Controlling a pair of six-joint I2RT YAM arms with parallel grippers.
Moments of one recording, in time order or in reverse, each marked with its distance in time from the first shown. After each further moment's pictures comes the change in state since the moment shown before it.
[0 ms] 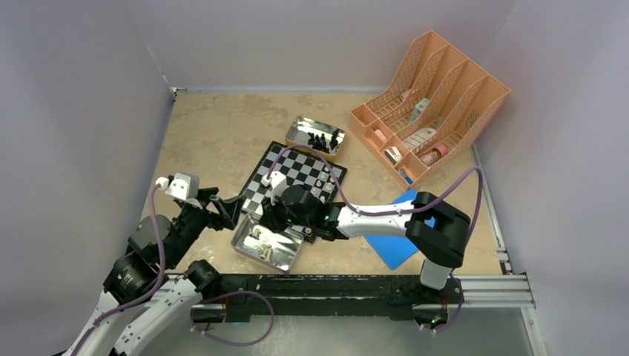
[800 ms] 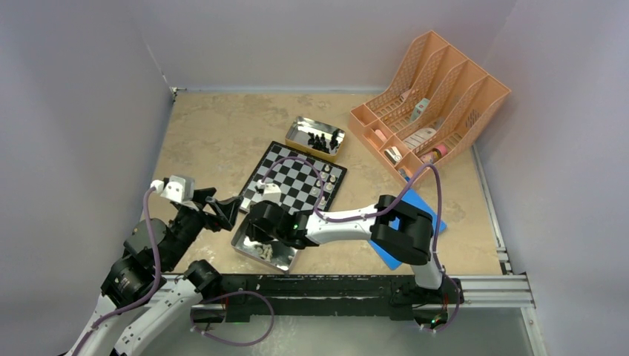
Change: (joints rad) left arm 0.000 -0.034 0.000 -0.001 -0.012 0.000; right arm 0.119 0.237 0.254 -0.254 0.265 0.608
